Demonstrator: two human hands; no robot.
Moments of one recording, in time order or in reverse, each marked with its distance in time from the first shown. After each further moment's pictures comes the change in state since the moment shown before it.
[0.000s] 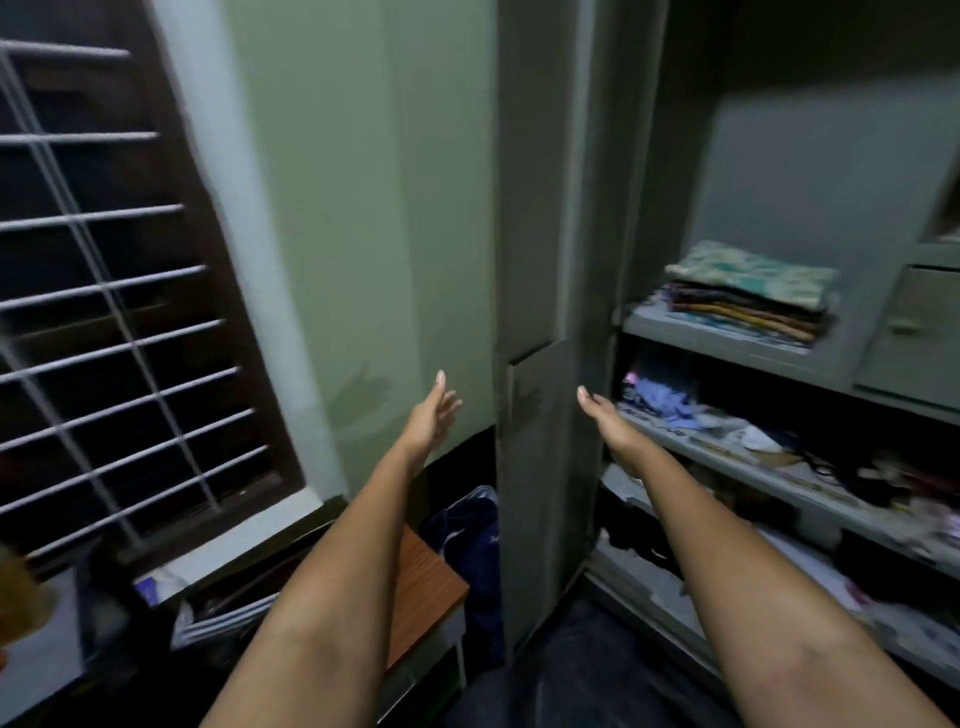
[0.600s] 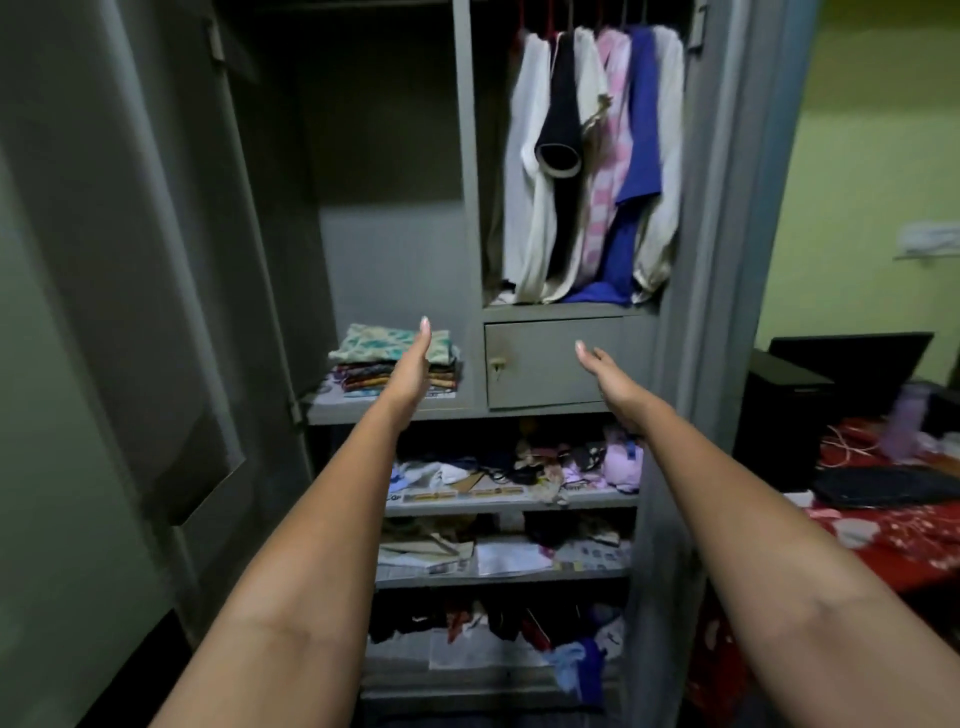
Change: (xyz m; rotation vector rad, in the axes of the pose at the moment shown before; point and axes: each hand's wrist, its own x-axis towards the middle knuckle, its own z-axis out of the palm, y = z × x) left_hand 0.000 0.150 0.317 -0.040 -0.793 0.332; right_hand -0.191 -0.061 -0.277 0.025 0.812 -0.104
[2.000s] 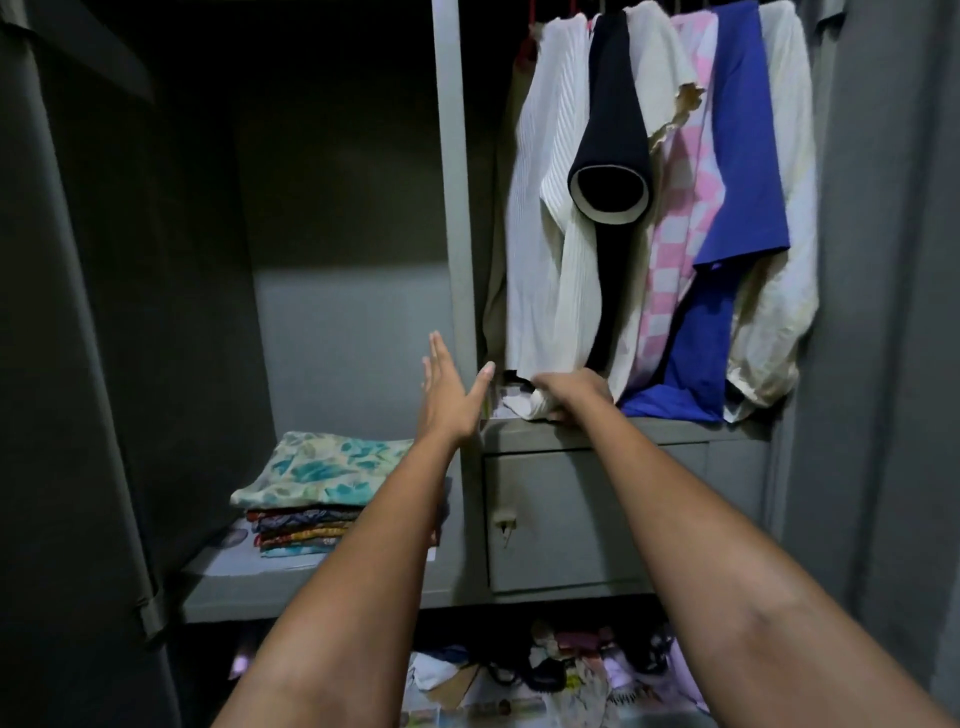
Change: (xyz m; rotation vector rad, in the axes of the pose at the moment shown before) left_hand 0.380 -0.041 0.030 0.602 0.228 0.359; right_hand 0.392 -0.053 0.030 -0.324 0.424 0.167
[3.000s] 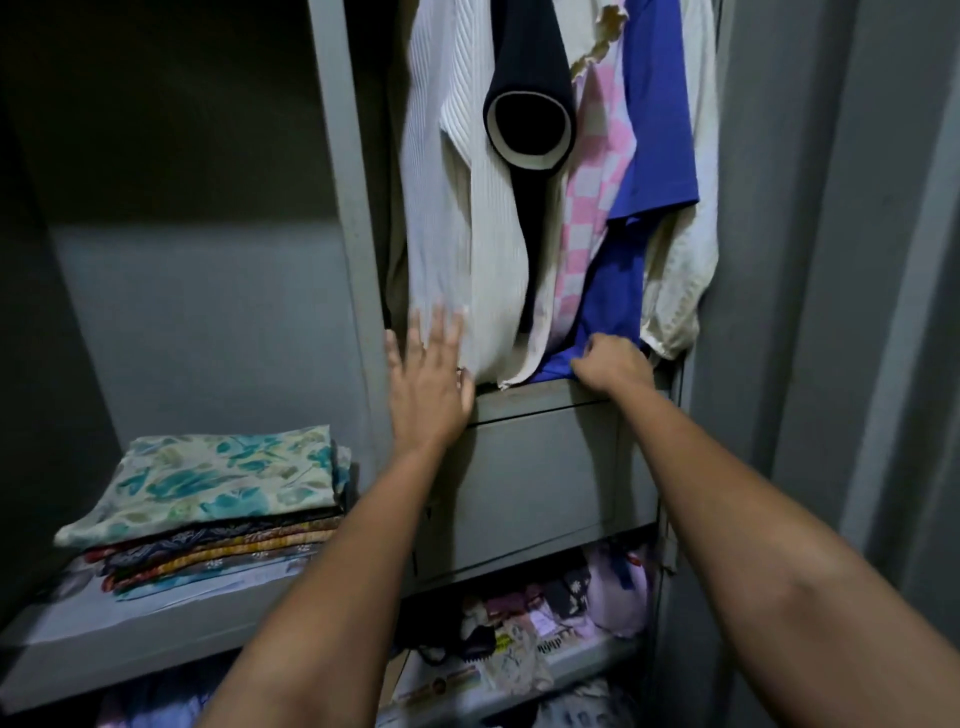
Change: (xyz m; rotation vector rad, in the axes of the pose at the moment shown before) left_hand -0.002 -0.004 0.076 0.568 0.249 0.583; right_hand 0.026 0.075 -0.099 -0.706 0.361 -0.172
